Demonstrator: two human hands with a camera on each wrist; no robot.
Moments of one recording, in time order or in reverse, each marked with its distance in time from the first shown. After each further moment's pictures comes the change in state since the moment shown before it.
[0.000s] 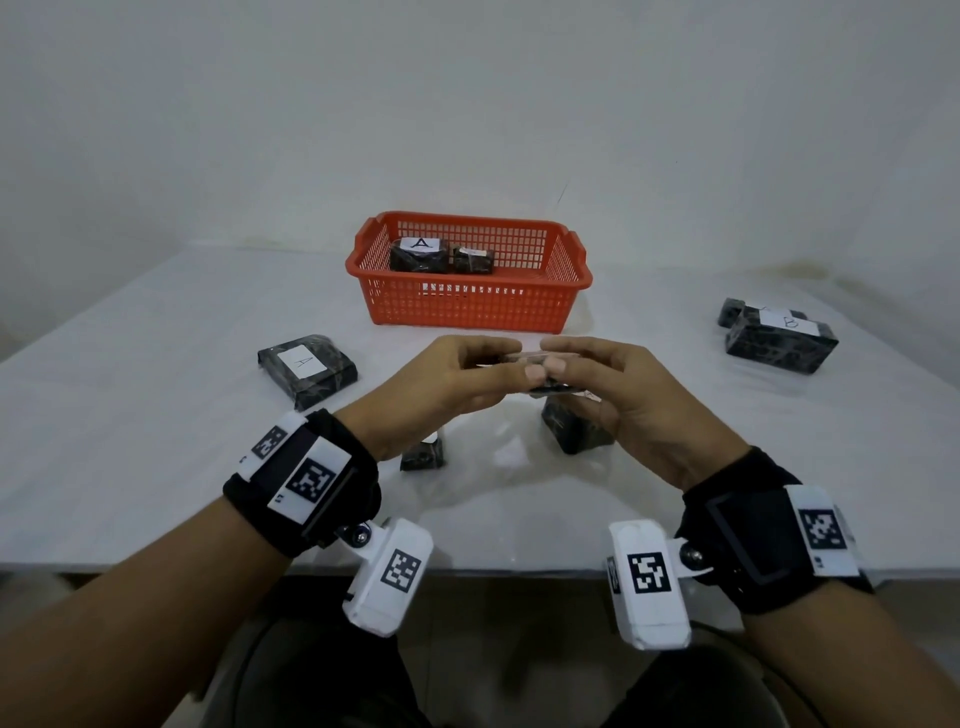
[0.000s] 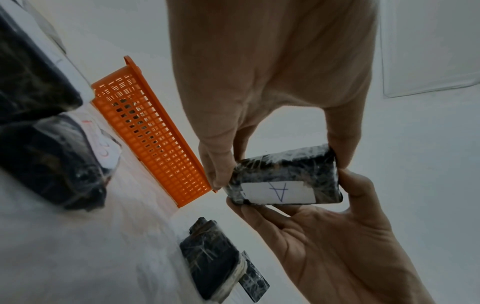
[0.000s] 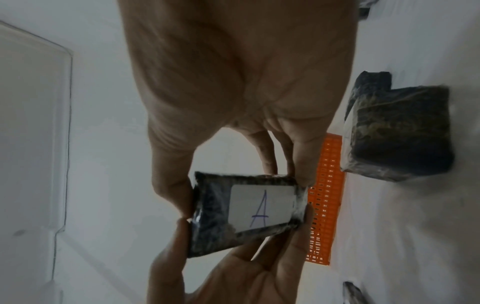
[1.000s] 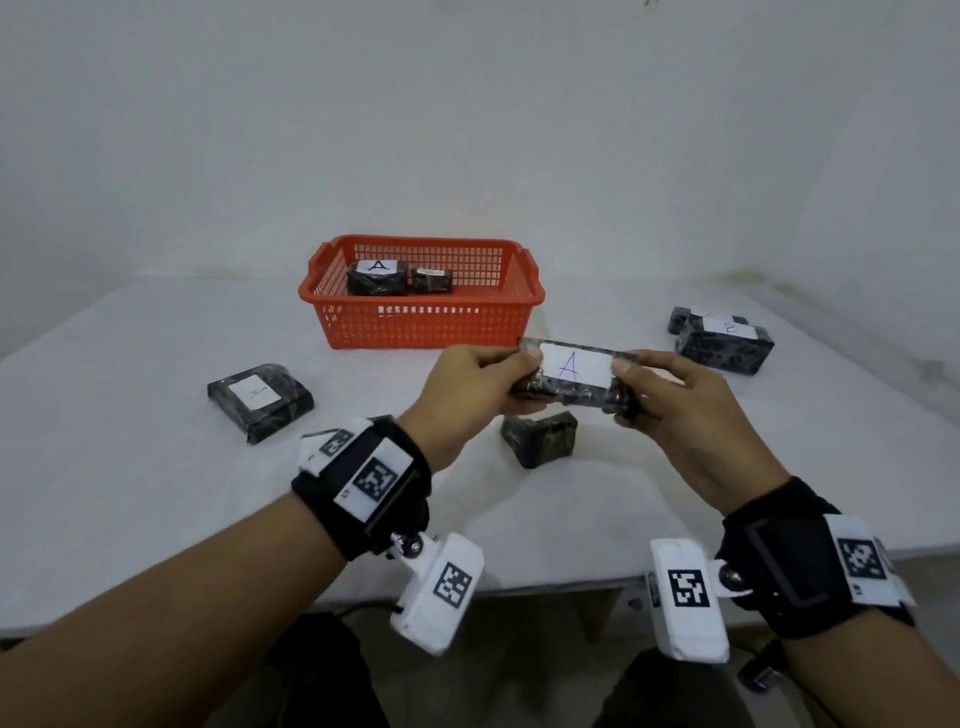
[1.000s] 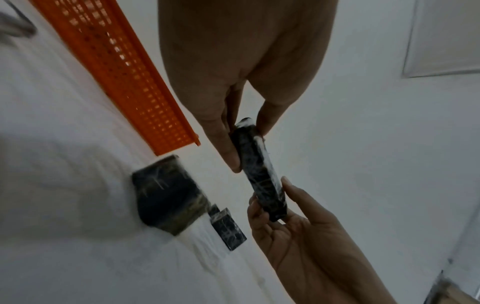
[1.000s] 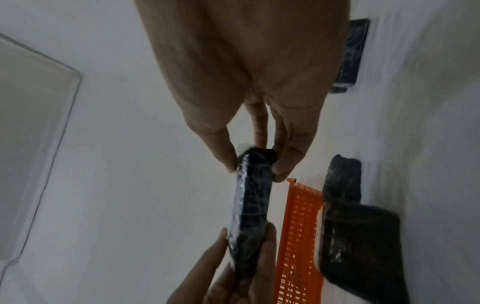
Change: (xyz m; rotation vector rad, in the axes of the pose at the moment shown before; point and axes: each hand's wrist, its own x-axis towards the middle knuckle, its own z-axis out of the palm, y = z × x) left_hand 0.047 0.004 0.059 -0.150 0.207 -0.012; right_hand -0.024 0.013 -0.069 0.111 0.455 -0.061
